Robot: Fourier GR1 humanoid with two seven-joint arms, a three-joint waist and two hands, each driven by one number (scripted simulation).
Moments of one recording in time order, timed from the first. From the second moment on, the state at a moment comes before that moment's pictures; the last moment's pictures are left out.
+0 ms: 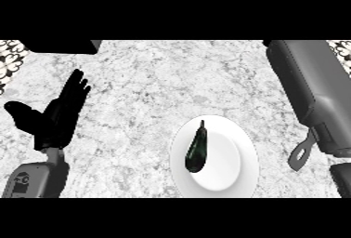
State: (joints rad) left arm -0.20 0.18 0.04 -1.56 0.13 0.09 0.23; right arm -1.21 -0.29 -0.02 -0.58 1.38 -0.03 1.09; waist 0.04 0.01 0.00
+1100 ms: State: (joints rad) left arm -0.16 0.19 0.08 -1.61 0.13 0.08 0.25; right arm -0.81 -0.54 -0.25 -0.69 1.29 -0.39 0.86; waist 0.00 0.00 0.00
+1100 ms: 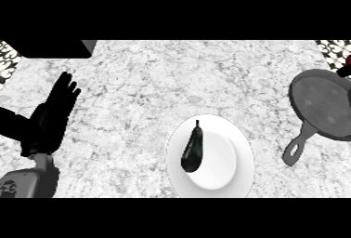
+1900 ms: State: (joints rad) left arm -0.17 0.17 0.06 -1.62 0.12 0.07 0.25; right arm -0.73 -0.58 -0.48 -0.33 1.03 -0.63 0.57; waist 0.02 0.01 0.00
